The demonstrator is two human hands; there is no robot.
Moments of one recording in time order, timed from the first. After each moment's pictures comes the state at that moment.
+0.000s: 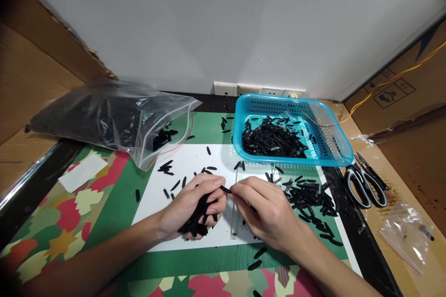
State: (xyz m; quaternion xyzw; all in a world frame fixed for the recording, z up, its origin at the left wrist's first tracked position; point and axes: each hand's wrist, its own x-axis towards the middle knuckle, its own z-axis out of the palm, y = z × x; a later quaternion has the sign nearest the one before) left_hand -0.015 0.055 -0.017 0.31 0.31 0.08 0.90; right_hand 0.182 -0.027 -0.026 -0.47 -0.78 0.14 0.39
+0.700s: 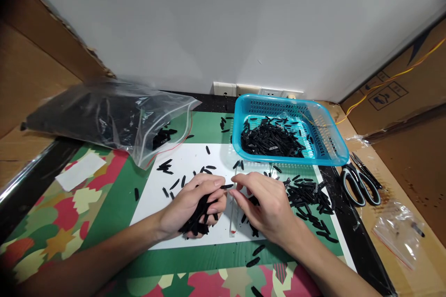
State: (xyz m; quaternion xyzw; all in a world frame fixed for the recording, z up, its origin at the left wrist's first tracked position) left_hand -0.015 0.053 -0.017 0.34 0.29 0.09 0.89; right_hand 0.182 -0.024 -0.027 -0.50 -0.76 0.09 0.41
